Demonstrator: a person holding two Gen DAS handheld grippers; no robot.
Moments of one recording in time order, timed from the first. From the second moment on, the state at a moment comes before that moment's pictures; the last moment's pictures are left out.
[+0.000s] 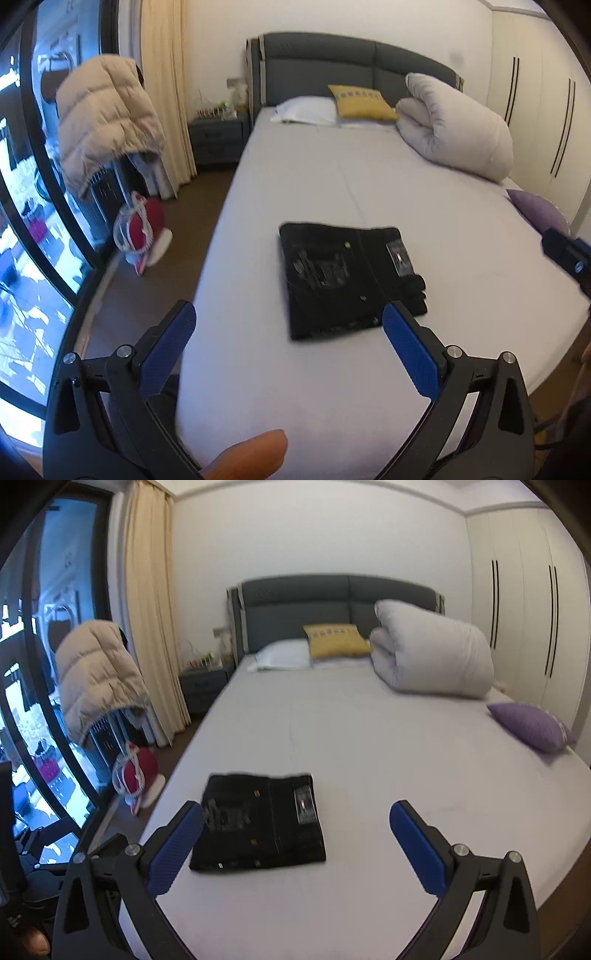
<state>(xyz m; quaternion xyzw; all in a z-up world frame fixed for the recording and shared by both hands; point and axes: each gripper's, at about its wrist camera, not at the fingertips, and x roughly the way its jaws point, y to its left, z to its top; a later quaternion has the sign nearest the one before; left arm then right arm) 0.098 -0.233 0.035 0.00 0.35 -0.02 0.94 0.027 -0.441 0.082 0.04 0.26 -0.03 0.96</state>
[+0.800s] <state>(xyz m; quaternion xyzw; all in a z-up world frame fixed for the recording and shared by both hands) 0.139 -0.233 -0.011 -0.01 0.39 -0.01 0.92 0.040 -0.435 0.053 0.04 0.32 -0.03 0.95</state>
